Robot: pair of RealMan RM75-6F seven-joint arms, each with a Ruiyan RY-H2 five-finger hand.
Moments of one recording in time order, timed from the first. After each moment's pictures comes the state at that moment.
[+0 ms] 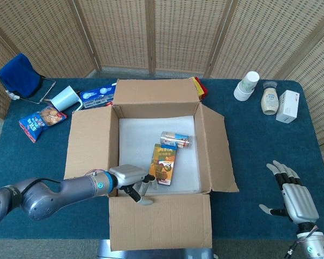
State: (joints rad) left arm -1.34 -0.95 -0.13 -1.98 0.75 0.14 -0.17; right arm 0.10 -0.97 0.01 -1.98 -1.40 1.33 -0.07
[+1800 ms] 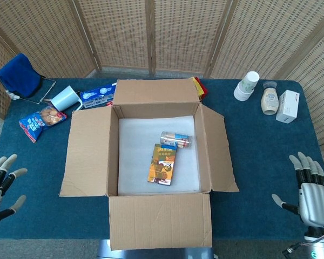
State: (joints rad) left arm -0.12 -0.98 0.24 -1.78 1.66 1.78 0.11; right arm 0.01 -1.09 0.08 -1.94 -1.45 1.61 -0.22
